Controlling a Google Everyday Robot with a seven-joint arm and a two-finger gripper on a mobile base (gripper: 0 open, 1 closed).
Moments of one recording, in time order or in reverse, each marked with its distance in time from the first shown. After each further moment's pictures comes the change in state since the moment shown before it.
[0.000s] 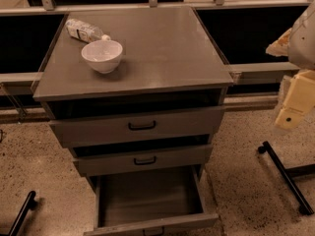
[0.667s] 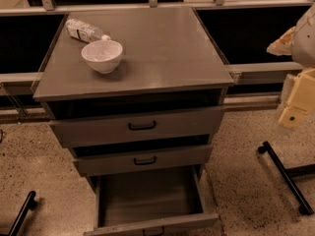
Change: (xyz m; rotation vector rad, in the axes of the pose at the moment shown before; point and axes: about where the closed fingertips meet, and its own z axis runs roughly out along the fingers) arm 0.002 -0.001 -0.002 -0.008 -0.021 -0.006
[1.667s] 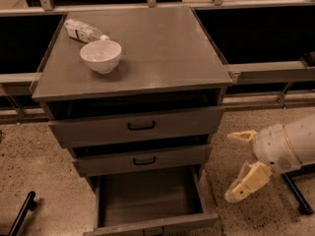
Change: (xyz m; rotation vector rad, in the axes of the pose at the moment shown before) arm 0.017 0.088 0.195 -0.281 -0.493 0.223
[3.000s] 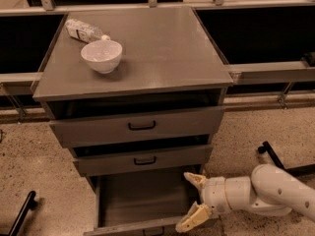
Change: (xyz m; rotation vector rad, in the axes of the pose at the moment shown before) arm 0.066 0.017 0.206 -0.107 -0.283 0.020
